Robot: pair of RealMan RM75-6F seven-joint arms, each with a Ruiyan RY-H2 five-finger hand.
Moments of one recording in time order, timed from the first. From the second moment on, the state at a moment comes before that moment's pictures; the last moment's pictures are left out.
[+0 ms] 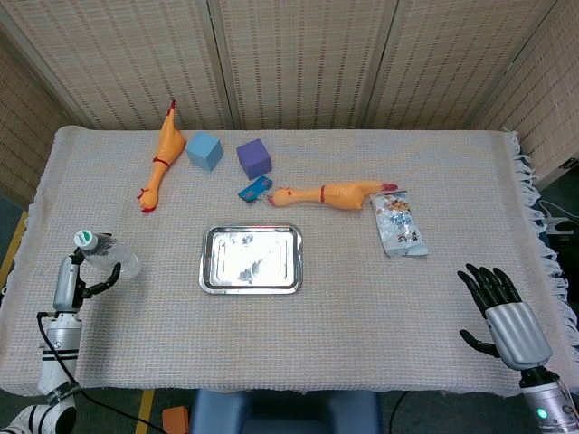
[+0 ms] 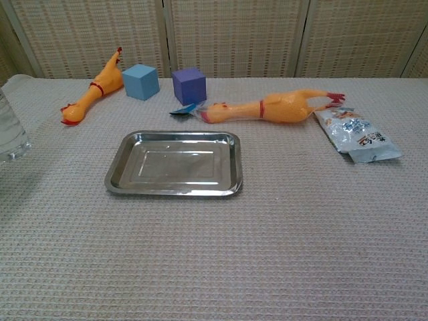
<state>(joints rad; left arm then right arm) -0.32 -1.57 -0.23 -1.10 1.41 1.37 -0.84 0.10 -1.11 -0.03 -1.60 -1.65 1.46 -0.02</state>
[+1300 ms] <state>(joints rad) -0.36 -1.45 -0.19 -1.38 1.45 1.33 -0.74 0.10 -1.11 -0.04 -1.62 -1.64 1.44 -0.04</state>
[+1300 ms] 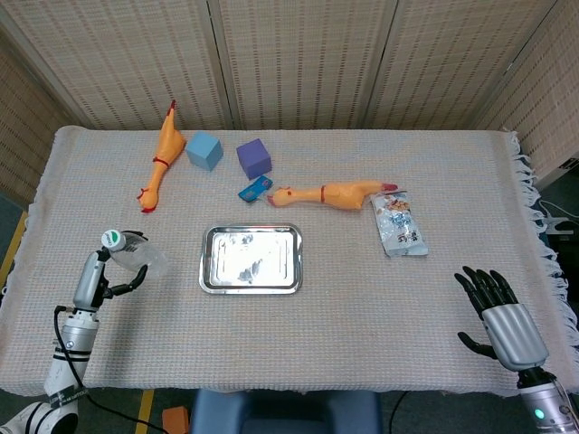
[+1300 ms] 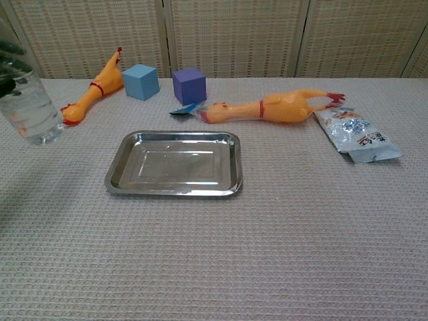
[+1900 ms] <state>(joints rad) -0.49 -1.62 -0.20 -1.33 1.48 1.25 -0.59 0.11 -1.12 -0.04 -1.61 -1.63 1.40 -0.05</state>
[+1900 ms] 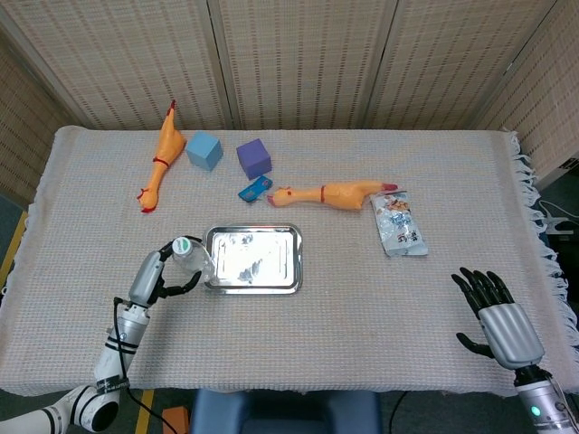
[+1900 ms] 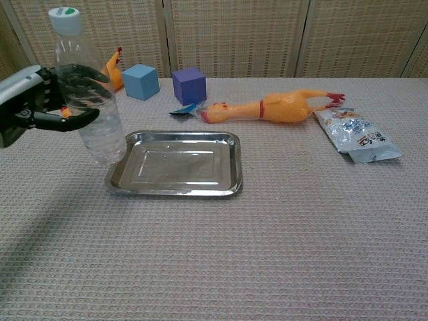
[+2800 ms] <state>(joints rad) -0.66 -1.84 -0.24 -1.09 1.40 1.13 -0.45 0.11 -1.10 -0.03 -1.62 -1.61 1.40 -0.02</state>
